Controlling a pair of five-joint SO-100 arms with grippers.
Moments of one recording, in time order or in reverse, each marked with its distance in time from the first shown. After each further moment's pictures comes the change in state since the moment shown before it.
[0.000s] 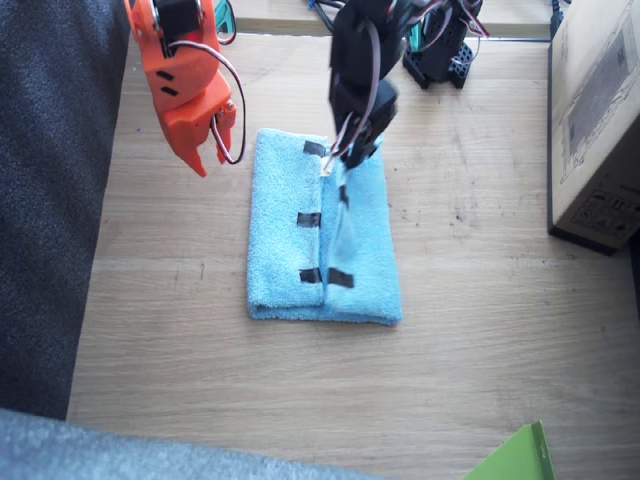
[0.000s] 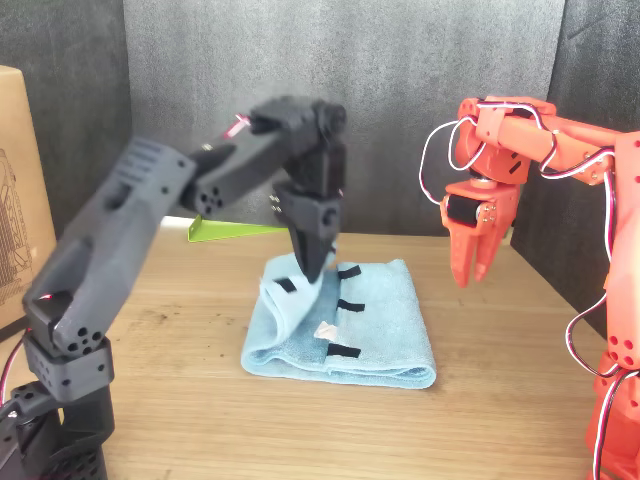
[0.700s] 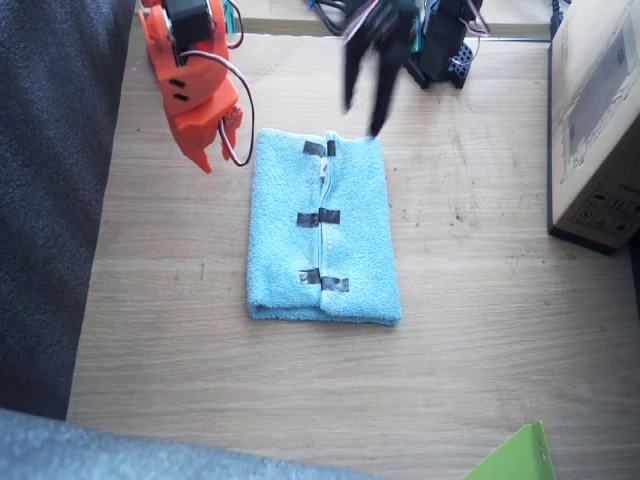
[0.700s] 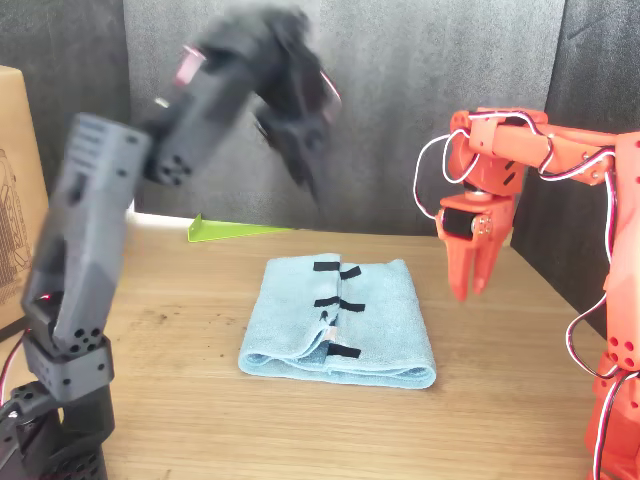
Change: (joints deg) arm 0 8.4 31.8 2.3 0.0 7.5; arm 1 -0.2 3.3 9.1 -4.4 2.0
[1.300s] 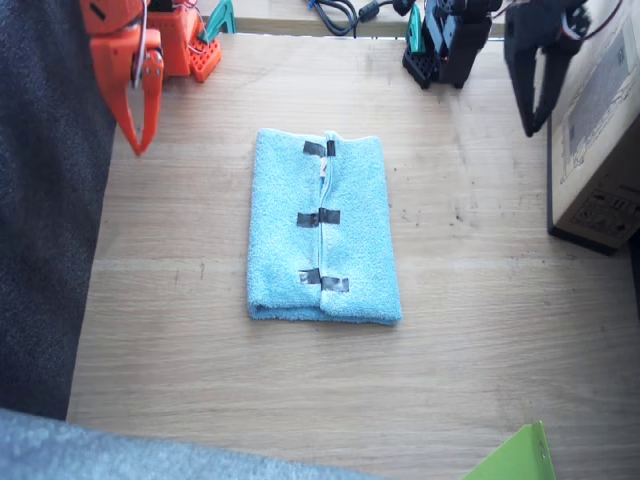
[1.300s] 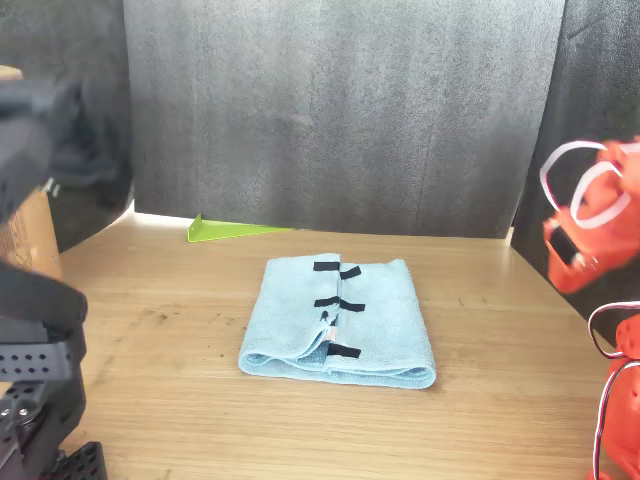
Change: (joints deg) arm 0 40.8 74.3 110.9 -48.4 -13.9; arm 1 -20.0 70.9 71.9 -36.5 1.1
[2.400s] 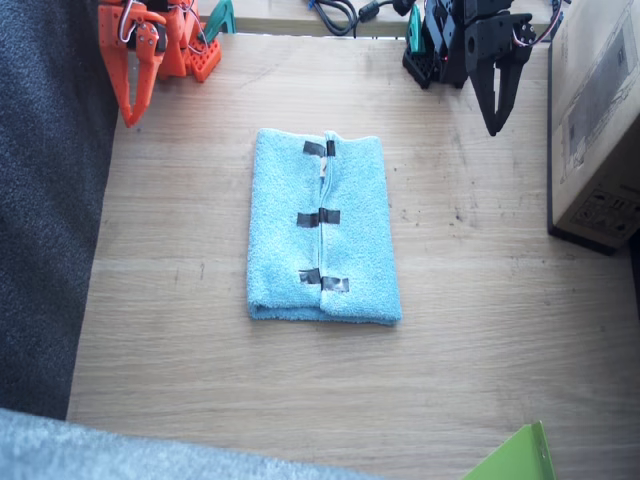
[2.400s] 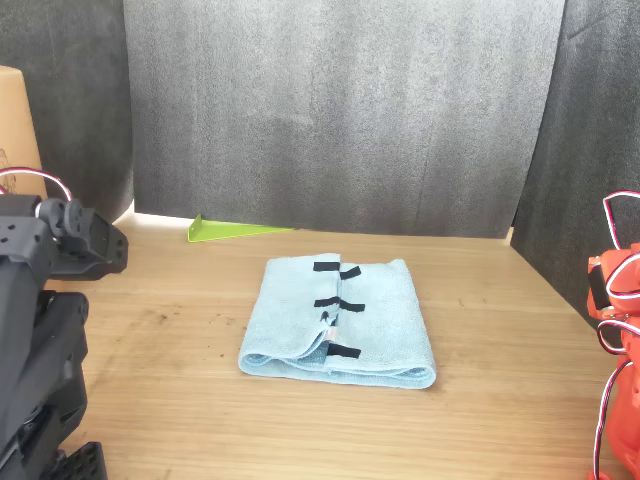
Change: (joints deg) arm 0 -0.4 39.8 25.8 4.6 -5.0; arm 1 -7.4 39.6 18.1 9.9 7.4
